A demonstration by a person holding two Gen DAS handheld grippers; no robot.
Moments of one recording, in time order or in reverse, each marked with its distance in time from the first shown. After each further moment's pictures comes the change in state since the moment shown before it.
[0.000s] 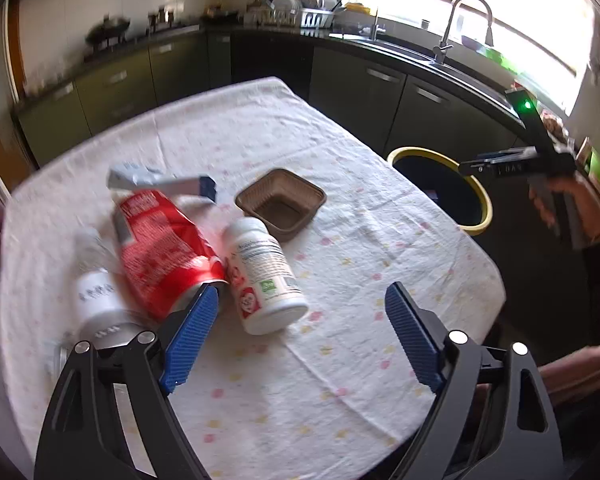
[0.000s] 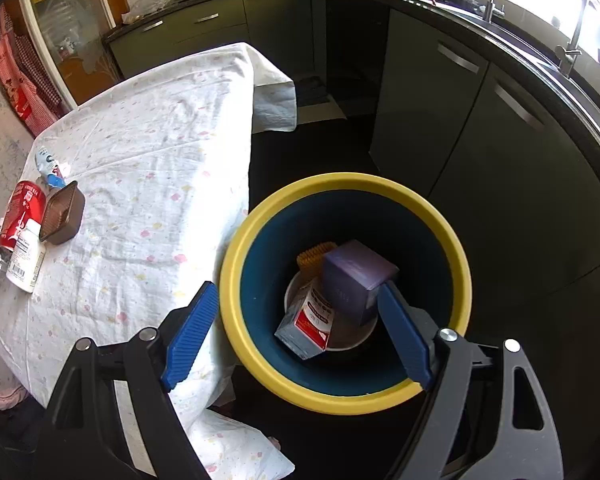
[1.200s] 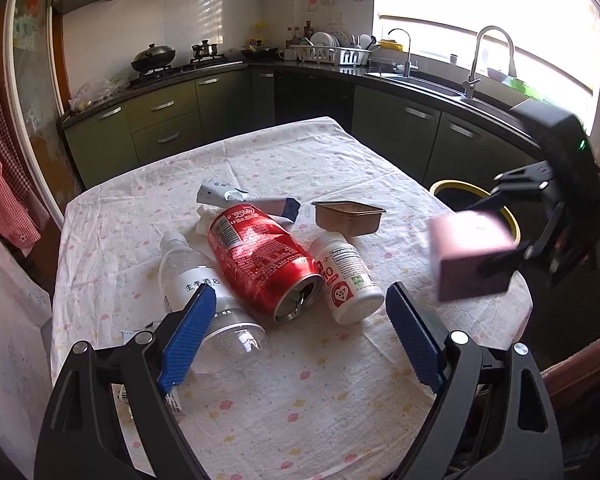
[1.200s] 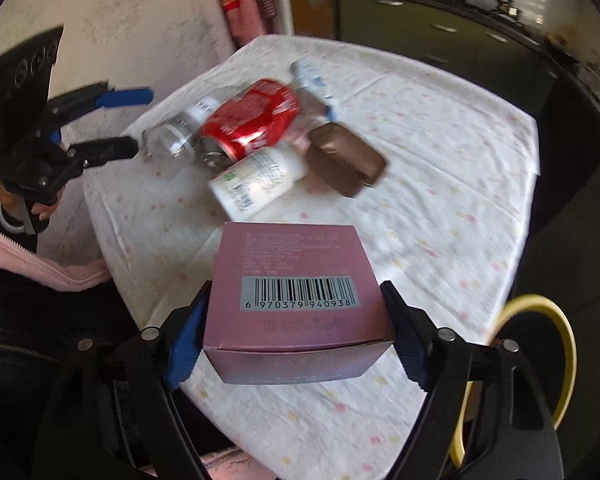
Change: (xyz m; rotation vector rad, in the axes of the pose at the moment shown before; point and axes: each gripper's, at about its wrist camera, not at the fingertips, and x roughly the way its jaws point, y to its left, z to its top) left arm -0.059 0.034 -0.027 -0.010 -0.162 0.153; right arm -0.030 0.194 -0.013 -0.583 0.032 0.381
